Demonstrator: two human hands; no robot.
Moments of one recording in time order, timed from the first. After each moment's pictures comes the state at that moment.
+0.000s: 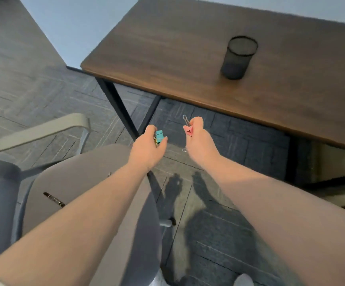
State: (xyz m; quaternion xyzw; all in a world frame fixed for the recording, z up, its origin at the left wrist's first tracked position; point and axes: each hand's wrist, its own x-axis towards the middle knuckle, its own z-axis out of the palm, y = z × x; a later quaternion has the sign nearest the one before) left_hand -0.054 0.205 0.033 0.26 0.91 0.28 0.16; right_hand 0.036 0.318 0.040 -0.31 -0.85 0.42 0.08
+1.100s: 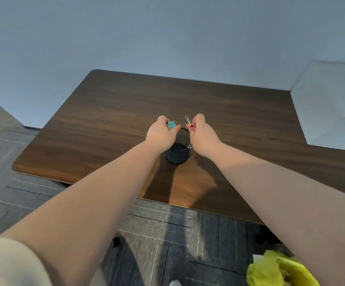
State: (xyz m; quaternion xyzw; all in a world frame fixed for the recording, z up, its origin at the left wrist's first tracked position) left_hand -0.124 0.545 0.157 0.32 0.87 0.31 0.23; right_hand -0.028 0.620 0.146 -0.41 -0.84 0.35 0.08
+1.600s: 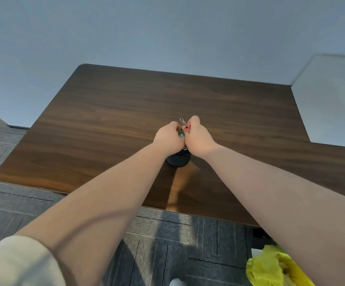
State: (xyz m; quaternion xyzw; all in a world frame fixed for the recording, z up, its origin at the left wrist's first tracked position) left_hand -0.136 0.570 0.135 0.38 0.85 0.23 0.28; right_hand -0.056 0.628 0.129 -0.43 -0.81 0.40 0.05
